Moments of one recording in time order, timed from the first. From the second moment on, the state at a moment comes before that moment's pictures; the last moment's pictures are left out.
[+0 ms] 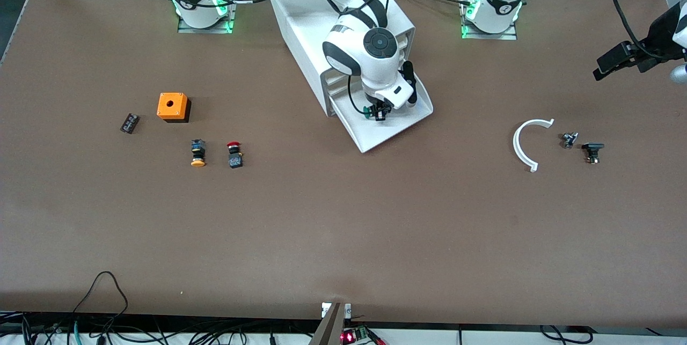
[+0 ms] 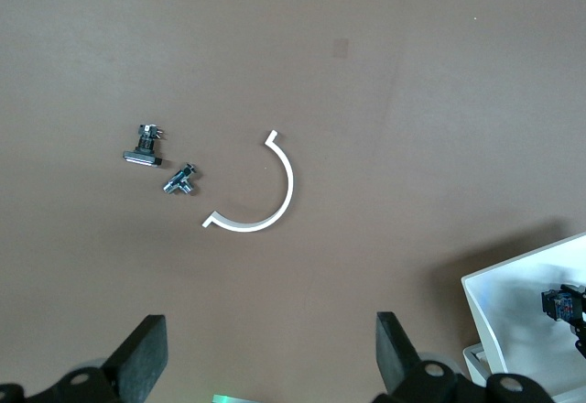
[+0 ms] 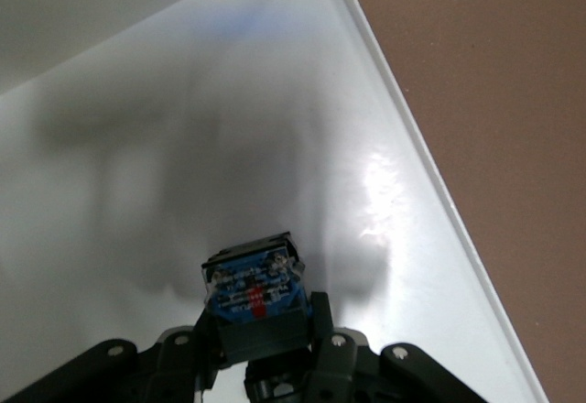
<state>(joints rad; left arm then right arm) 0.12 -0.15 -0.05 -1.77 -0.02 1.59 -0.15 0.78 0.85 0.26 -1.27 -0.16 2.14 -0.61</state>
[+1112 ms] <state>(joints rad) 0.07 0.14 -0.15 -1.87 -0.02 1.98 -0.46 0.61 0.69 0.23 -1.25 -0.16 2.13 -0.34</state>
